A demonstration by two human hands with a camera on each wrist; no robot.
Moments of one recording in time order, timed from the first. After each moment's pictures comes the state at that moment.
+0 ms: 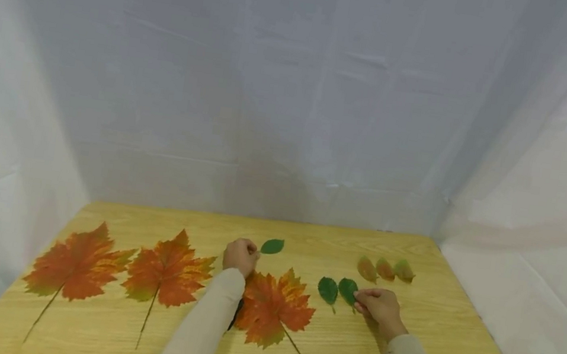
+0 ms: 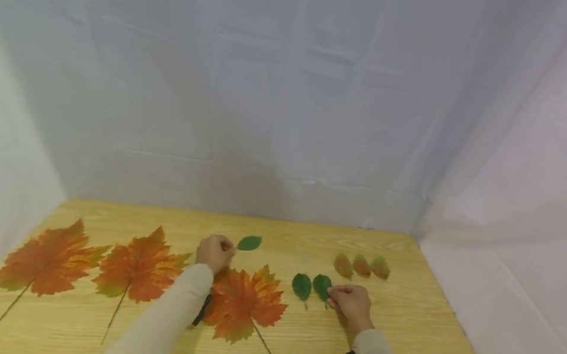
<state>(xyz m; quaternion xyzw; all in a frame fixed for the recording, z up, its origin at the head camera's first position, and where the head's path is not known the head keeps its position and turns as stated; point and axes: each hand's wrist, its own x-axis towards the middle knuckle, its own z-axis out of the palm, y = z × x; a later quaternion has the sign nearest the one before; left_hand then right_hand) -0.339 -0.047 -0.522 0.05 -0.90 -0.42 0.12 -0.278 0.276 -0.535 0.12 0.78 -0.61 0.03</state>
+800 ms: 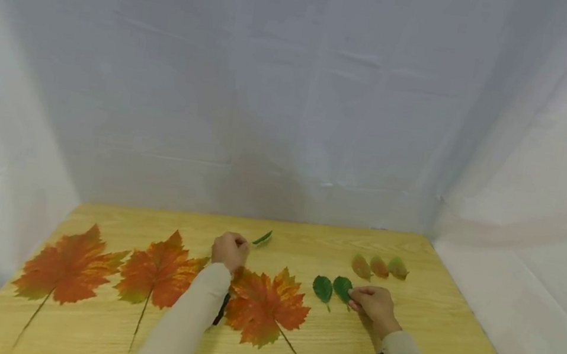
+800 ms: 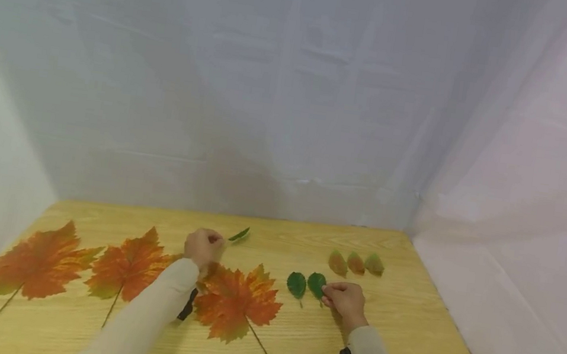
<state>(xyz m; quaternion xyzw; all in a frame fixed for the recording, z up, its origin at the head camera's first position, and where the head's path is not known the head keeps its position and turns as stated) -0.348 -0.060 -0.519 0.02 -0.89 -0.43 0.14 -0.279 0.278 -0.539 0.11 0.79 -0.61 0.02</state>
